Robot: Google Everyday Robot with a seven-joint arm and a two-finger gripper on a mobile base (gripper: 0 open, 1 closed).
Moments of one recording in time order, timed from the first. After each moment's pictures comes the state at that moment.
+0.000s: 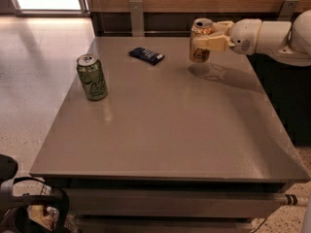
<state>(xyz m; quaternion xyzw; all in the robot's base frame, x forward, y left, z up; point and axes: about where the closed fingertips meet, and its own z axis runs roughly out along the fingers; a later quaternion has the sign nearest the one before) 0.728 -0.162 0.934 -0.42 0.63 0.29 0.58</state>
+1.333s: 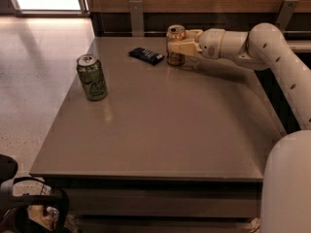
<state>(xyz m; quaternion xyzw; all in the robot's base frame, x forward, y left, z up) 0.790 -0.094 0.878 -0.41 0.63 0.31 0.58</state>
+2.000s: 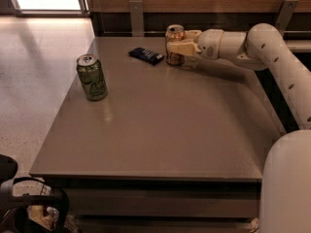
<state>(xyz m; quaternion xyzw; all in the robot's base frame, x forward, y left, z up) 0.791 -0.093 0.878 -0.41 0.63 0.32 0.57</state>
